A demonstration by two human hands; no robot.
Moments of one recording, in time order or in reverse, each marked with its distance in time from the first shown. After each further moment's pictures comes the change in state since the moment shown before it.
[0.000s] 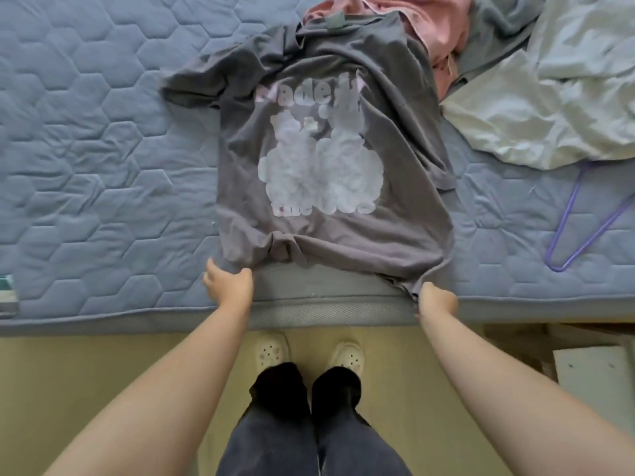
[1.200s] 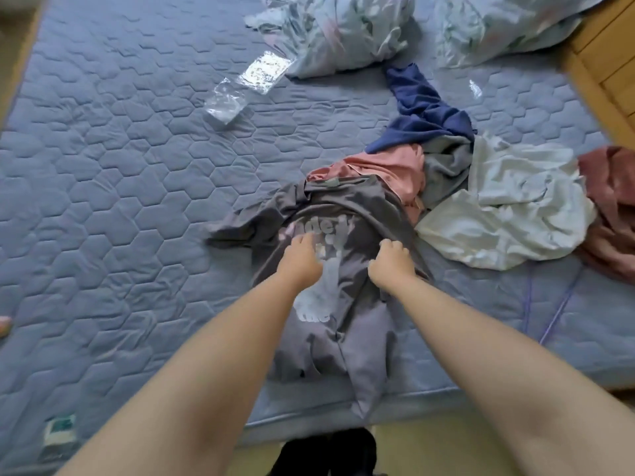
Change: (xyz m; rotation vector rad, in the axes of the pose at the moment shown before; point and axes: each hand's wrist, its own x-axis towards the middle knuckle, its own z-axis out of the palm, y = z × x) left_hand -0.028 0.303 -0.022 0.694 -0.527 0.794; right_hand -0.151 -0.264 0.019 -0.810 -0.049 -0.862
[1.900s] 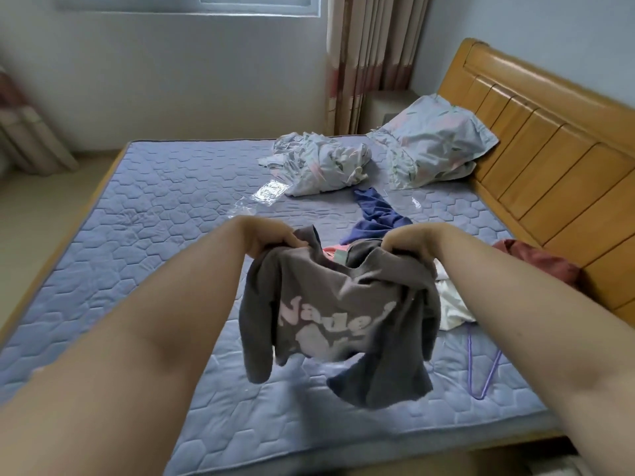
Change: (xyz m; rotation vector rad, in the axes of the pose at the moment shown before) left_hand -0.197 0.146 -0.219 -0.459 -0.487 -0.052; right_hand -0.203 -0.008 -0.295 0.381 -0.575 0.066
